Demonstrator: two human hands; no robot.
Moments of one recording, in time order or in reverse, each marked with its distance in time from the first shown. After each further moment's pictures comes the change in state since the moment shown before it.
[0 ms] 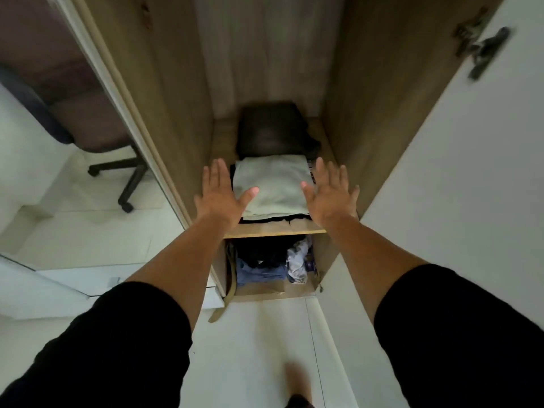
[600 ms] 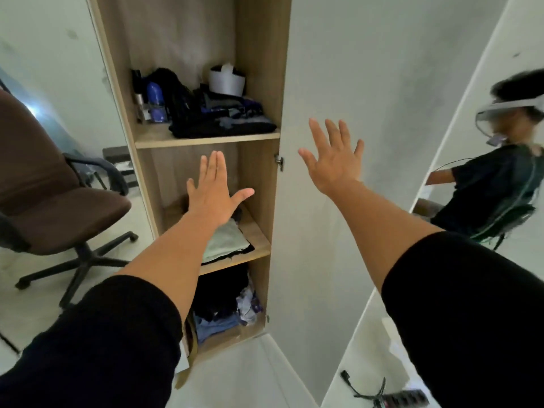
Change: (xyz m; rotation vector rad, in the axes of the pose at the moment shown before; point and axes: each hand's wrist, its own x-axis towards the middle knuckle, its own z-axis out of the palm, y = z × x) left_hand -0.271 0.110 -0.228 0.072 0.266 0.560; right_hand -0.333 -0.001 -0.322 -0.223 0.627 0.134
